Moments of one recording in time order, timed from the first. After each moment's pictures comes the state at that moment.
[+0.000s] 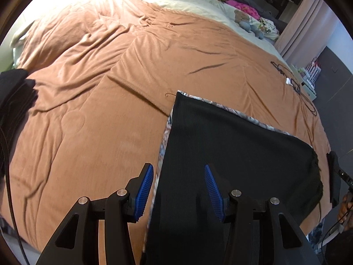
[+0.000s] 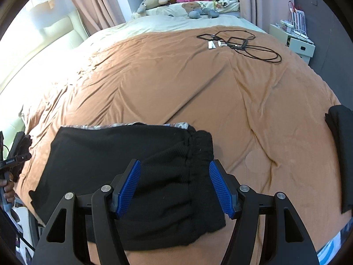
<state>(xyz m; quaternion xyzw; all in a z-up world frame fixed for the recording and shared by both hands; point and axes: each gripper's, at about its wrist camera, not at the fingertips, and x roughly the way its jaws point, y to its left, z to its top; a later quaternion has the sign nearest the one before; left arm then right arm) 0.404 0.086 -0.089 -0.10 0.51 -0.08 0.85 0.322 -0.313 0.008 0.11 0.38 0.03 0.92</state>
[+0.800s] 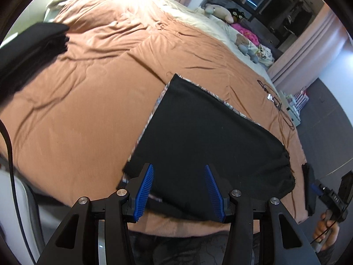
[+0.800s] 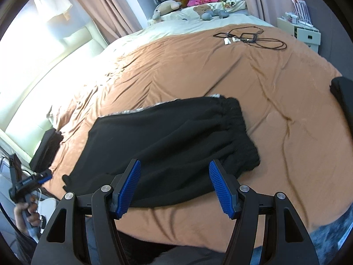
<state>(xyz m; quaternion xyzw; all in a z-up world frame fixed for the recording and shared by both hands) 0.266 0.096 -0.090 -0.22 0.46 -0.08 0.86 0.217 -0.297 0.002 0.17 0.35 0.09 0.92</state>
